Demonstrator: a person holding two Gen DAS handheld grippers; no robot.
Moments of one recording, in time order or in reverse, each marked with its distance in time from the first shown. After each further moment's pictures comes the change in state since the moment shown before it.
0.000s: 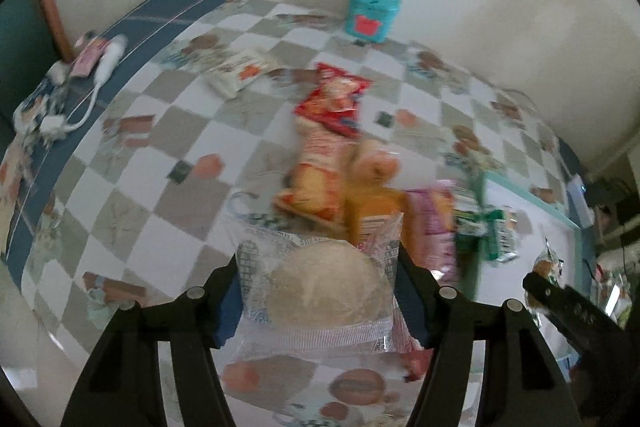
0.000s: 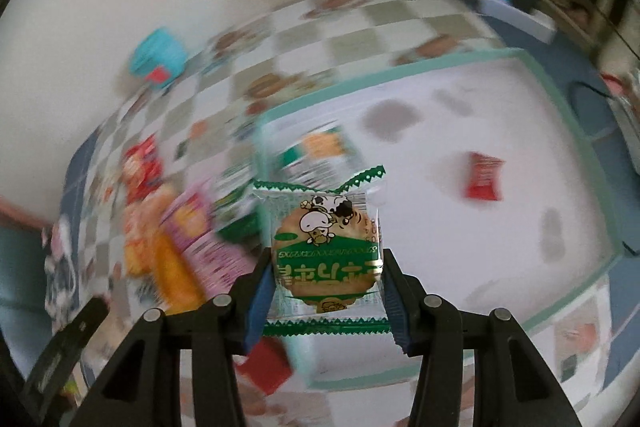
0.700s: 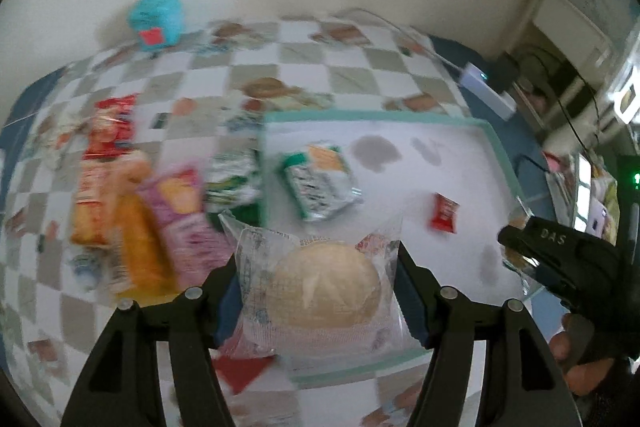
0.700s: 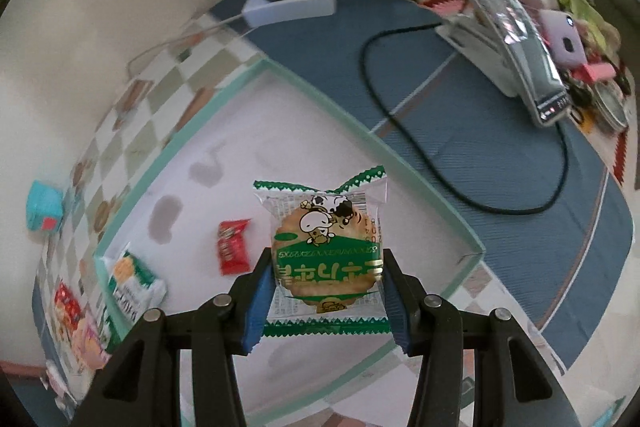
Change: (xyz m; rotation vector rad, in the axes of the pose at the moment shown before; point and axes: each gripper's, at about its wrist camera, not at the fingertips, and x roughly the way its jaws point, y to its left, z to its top) left arm 0.025 -0.180 -0.043 0.399 0.061 -0.185; right arm -0.016 -0.156 0.014 0.434 -0.060 -0.207
